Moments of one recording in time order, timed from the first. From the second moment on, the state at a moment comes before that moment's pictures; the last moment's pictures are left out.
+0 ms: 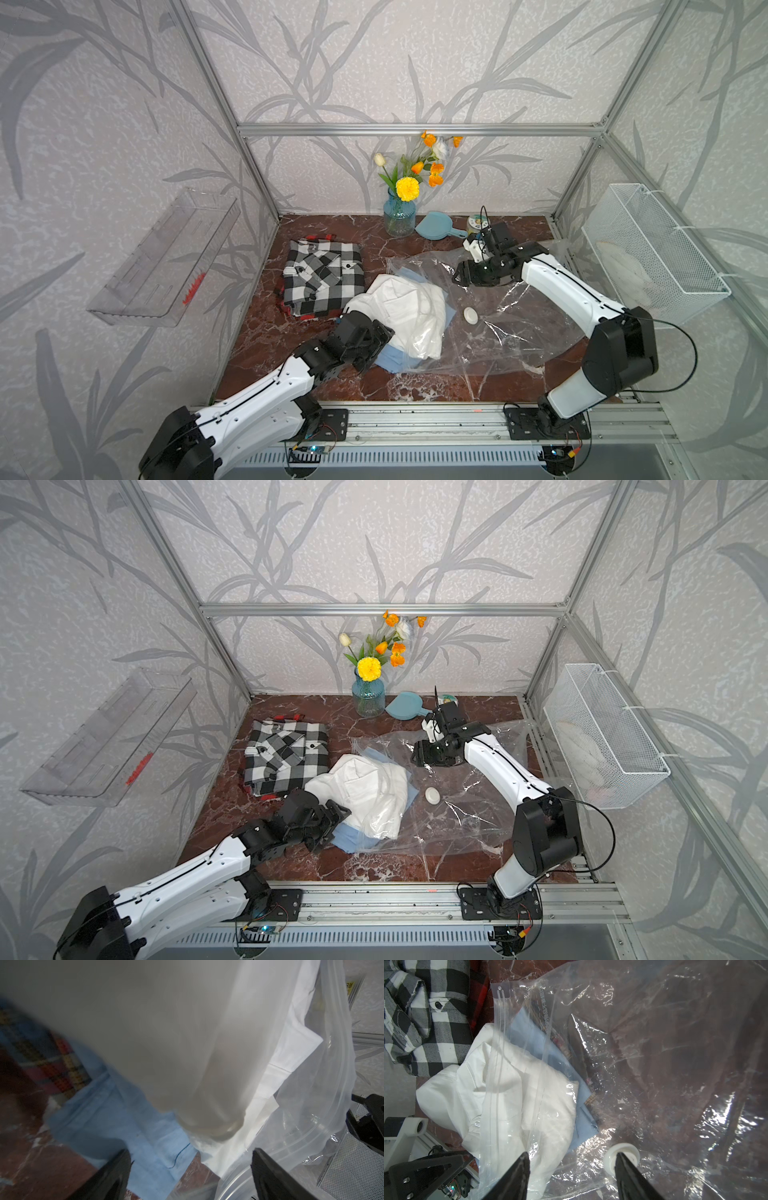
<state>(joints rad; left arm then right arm) -0.72 0.91 0.43 -0.36 0.08 -1.49 0.38 1.61 1.33 -0.81 -0.33 0.30</state>
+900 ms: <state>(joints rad) -0.74 1.05 0.45 -0.13 -0.14 -1.47 0.39 1.64 1.32 -0.80 -0.33 0.30</state>
